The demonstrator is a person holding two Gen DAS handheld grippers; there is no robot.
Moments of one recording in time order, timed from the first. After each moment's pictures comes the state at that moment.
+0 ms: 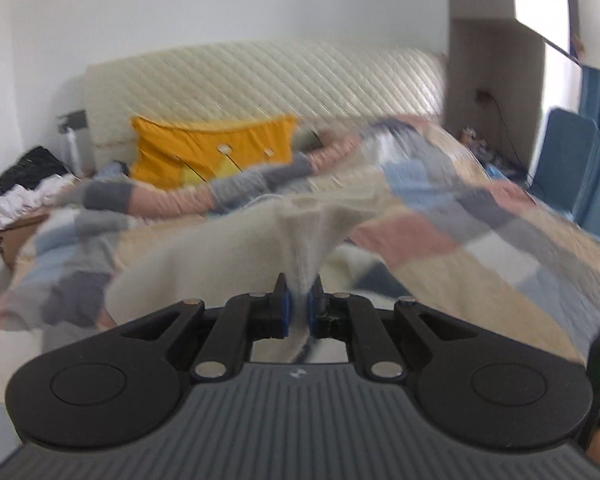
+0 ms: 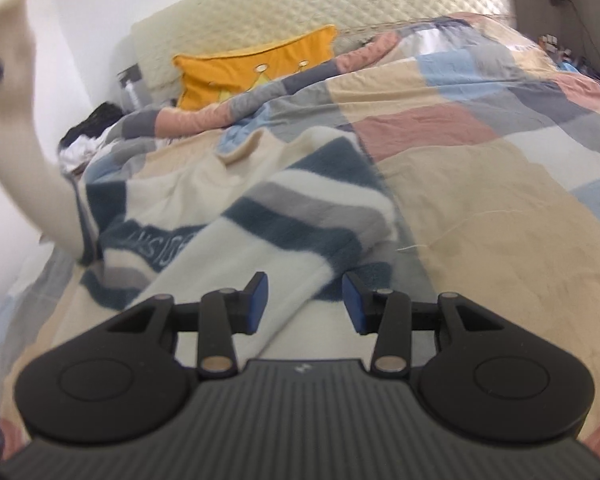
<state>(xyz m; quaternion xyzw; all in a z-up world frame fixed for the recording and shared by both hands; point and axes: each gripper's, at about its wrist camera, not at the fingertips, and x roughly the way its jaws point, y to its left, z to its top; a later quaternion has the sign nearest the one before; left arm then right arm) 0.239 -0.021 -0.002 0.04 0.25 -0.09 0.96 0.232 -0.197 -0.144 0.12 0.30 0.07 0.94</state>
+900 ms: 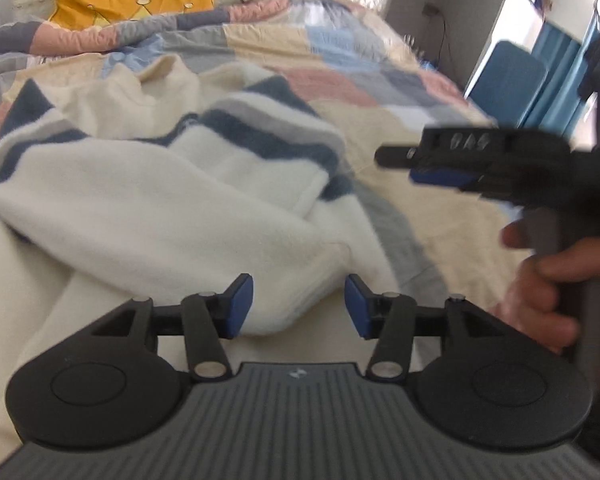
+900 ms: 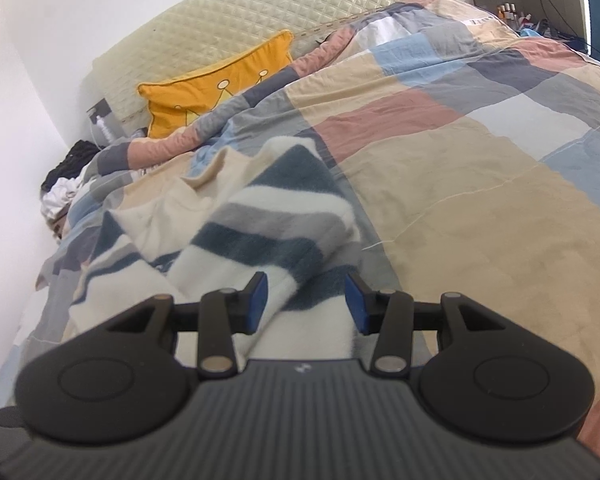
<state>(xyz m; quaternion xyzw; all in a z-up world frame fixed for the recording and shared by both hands) 0.222 -0.045 -0.181 -0.05 0.39 -0.19 0.90 0.234 -0.221 -0.148 0.18 0.30 0.05 0.93</state>
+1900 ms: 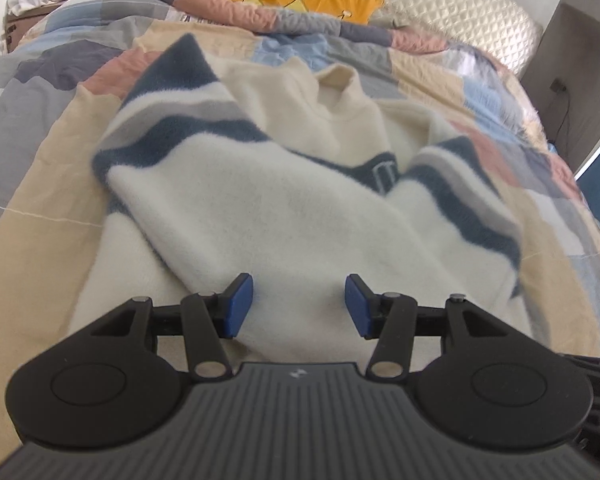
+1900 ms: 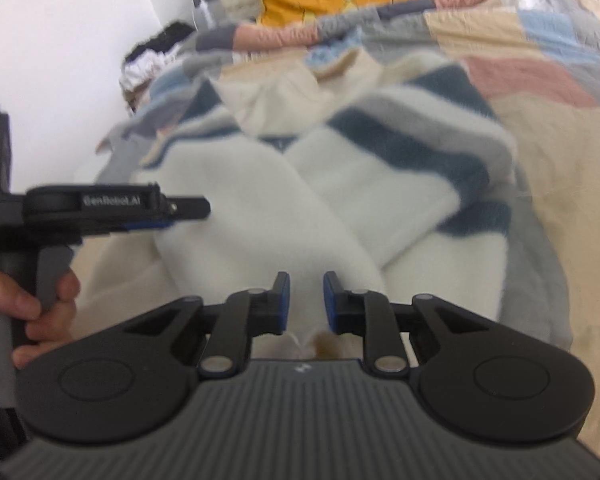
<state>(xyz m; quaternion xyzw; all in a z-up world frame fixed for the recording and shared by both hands) 0.298 0.063 -0.206 -0.13 0.40 -0.02 0.91 0.246 -0.127 -0.182 0.05 0.40 0.20 0.89</state>
